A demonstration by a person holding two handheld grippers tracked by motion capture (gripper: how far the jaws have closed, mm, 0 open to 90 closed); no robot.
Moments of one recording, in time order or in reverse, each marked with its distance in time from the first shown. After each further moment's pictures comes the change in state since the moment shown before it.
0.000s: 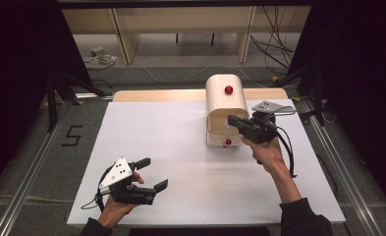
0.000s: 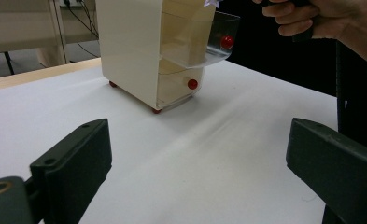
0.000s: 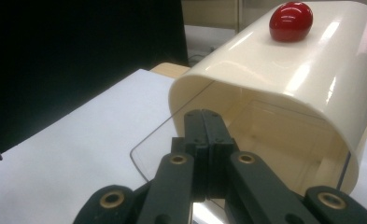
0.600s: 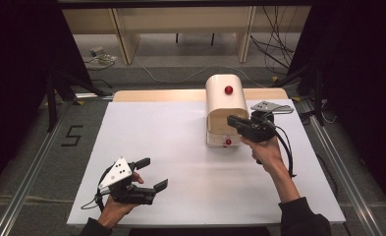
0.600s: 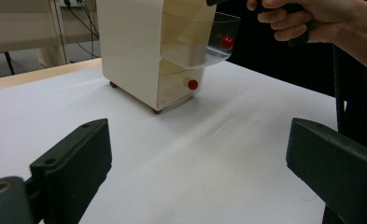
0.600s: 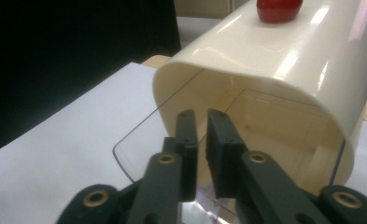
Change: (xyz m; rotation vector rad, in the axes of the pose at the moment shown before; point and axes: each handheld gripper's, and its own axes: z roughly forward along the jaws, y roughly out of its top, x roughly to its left) left arm 0.000 0.000 0.000 0.000 0.000 0.001; right arm -0.005 -0.003 0.007 0.029 -0.032 0.030
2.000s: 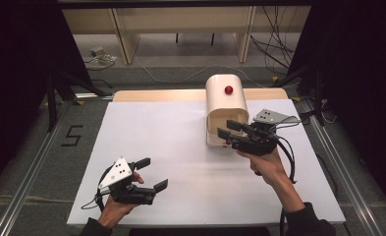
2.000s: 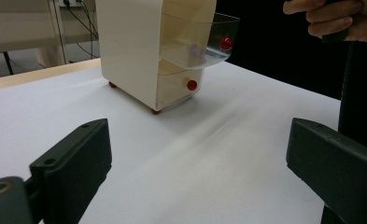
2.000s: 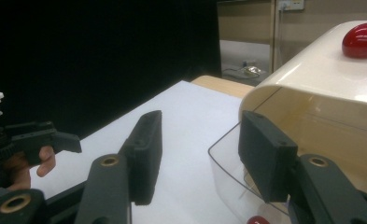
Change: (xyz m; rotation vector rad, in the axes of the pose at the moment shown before) left arm 0.000 0.000 0.000 -0.004 -0.003 -0.007; right arm 0.038 -0.003 -0.032 -0.087 0.175 -0.039
